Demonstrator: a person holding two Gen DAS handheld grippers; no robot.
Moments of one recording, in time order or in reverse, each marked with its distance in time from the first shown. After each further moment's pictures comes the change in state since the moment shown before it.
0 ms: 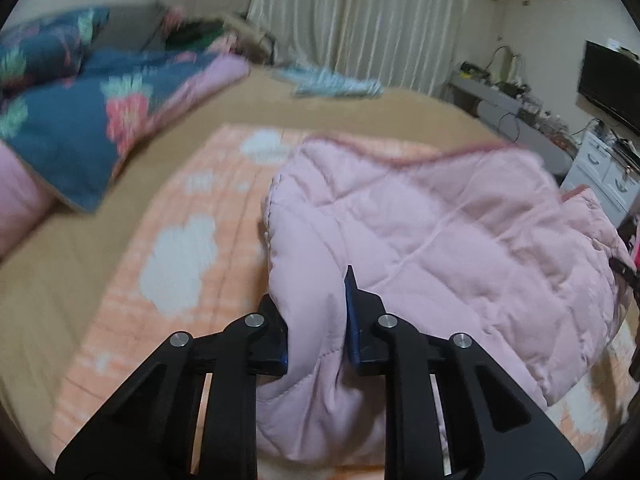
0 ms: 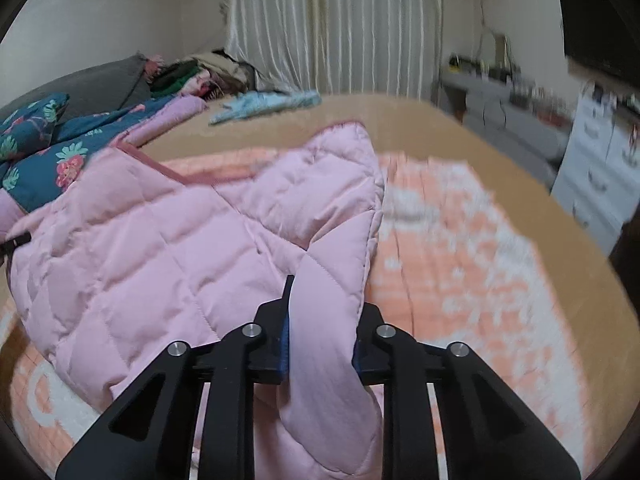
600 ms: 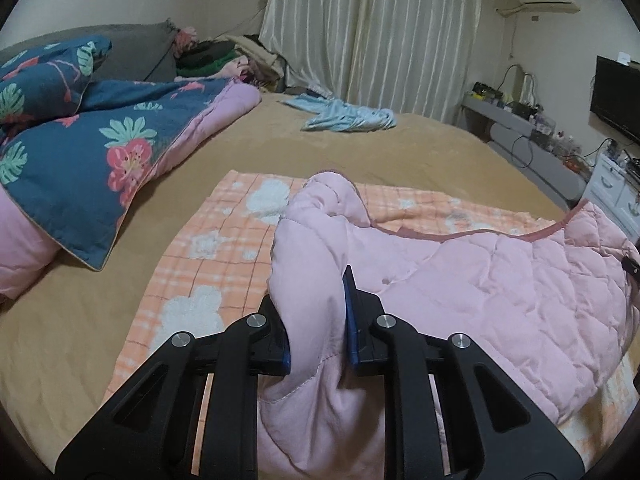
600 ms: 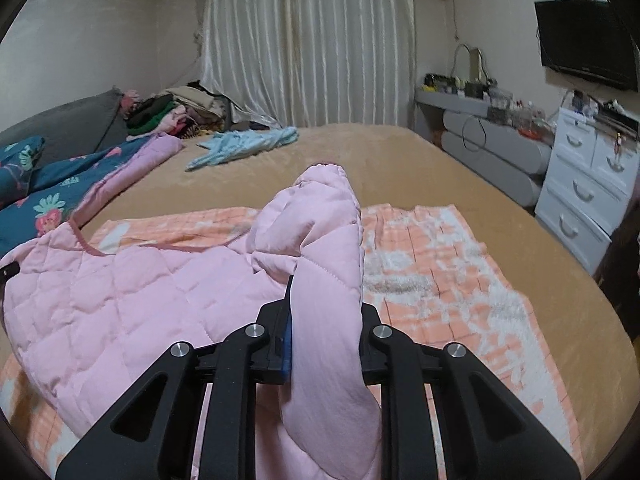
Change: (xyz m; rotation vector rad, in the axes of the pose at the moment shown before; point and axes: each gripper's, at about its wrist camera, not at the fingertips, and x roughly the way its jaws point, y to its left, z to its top) left arm 0.026 -0.002 0.066 -0.026 -0.041 0.061; right arm 0.030 -0.006 0.071 0.089 -0.061 -0.080
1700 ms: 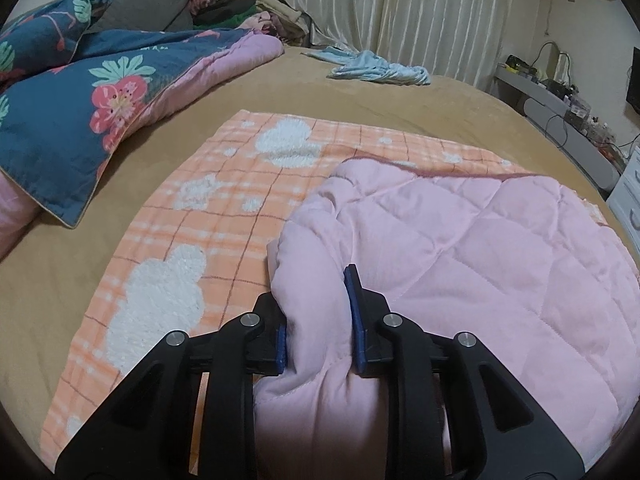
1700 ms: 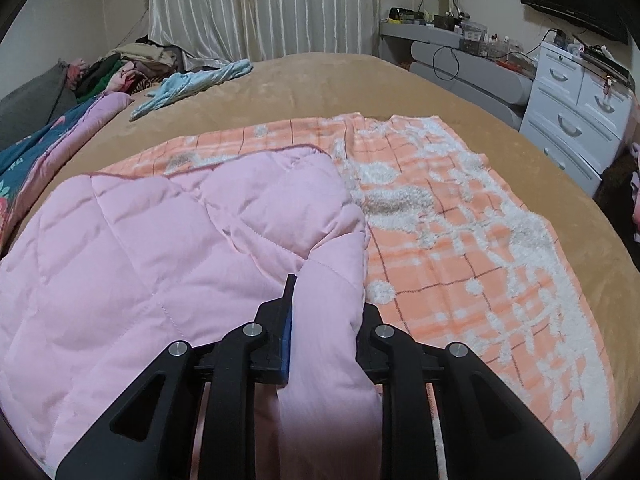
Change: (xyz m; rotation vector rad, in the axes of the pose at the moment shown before) left arm 0.095 0.008 -0.033 -0.047 0.132 0.082; right arm 0.106 -0.019 -0.052 0.091 0.224 -0.109
